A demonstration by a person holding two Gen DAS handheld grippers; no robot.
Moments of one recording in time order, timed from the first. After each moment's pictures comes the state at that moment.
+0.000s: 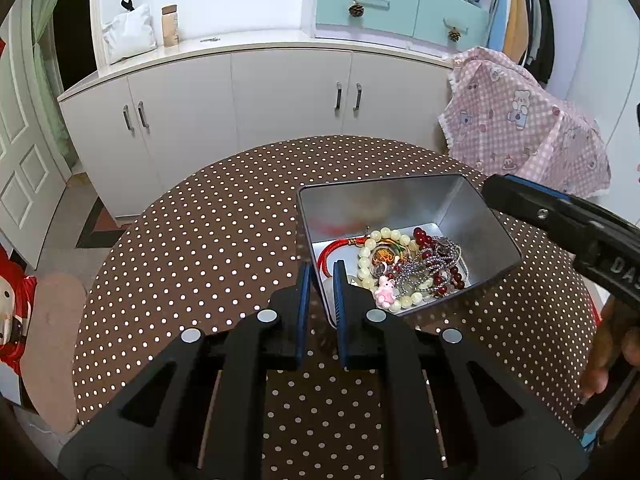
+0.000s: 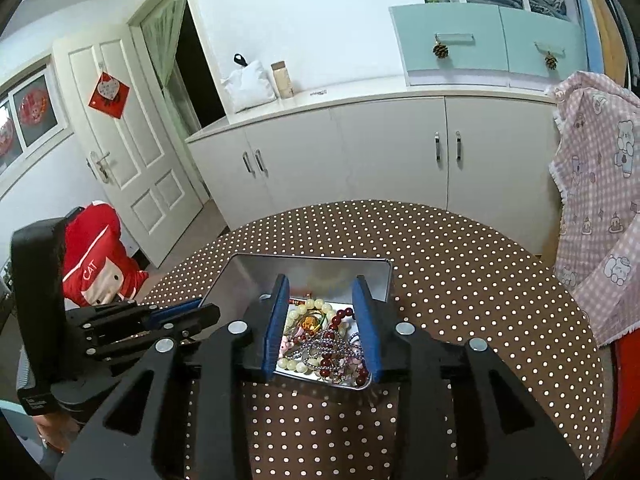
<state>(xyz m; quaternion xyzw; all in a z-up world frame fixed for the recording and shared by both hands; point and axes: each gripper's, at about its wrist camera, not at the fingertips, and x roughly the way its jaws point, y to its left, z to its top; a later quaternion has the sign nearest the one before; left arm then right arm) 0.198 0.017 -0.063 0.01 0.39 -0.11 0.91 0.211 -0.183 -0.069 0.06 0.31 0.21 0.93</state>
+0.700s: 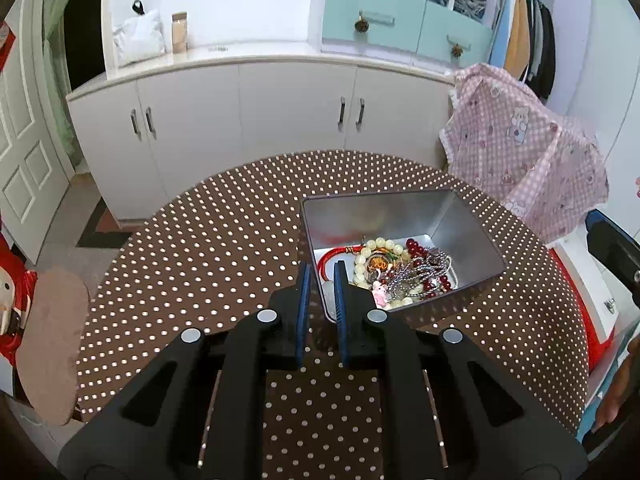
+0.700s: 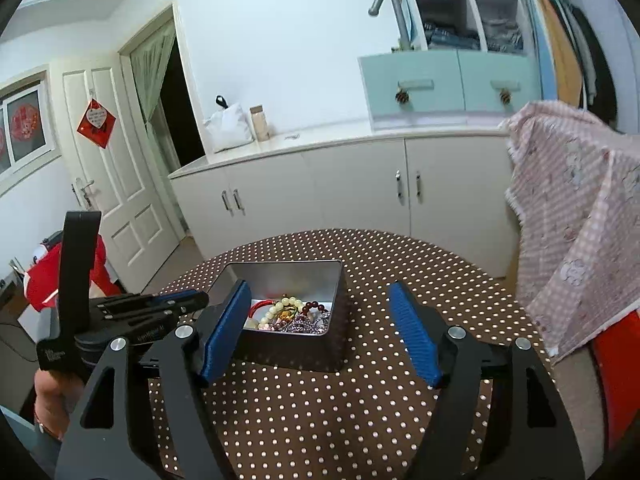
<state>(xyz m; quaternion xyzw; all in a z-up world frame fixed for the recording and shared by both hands) 0.182 0.023 -0.048 0.00 0.37 -0.10 0.93 0.132 -0.207 -0.050 0.05 0.22 0.14 0.96</state>
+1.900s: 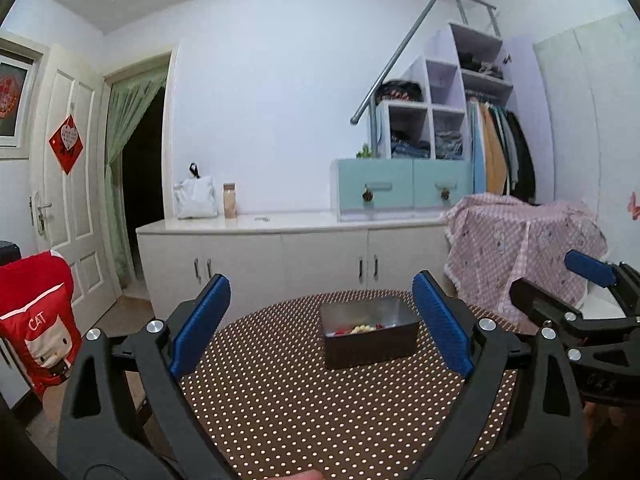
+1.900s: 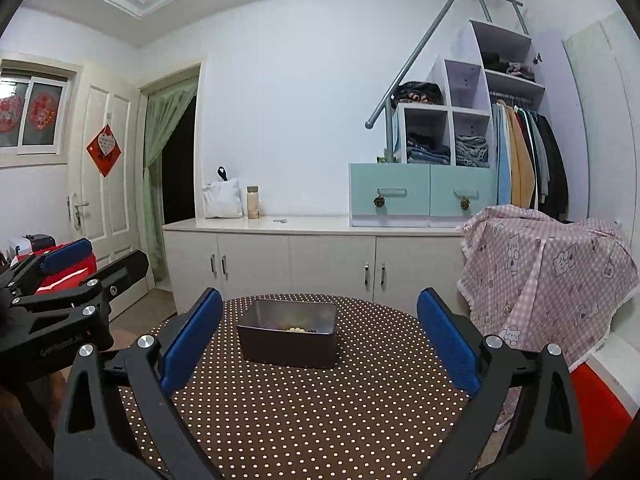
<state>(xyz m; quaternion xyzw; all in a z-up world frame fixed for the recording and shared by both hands) -0.040 0.012 0.032 0.02 0.05 -0.04 1.00 -0.028 -0.185 -0.030 -0.01 0.05 0.08 1.00</state>
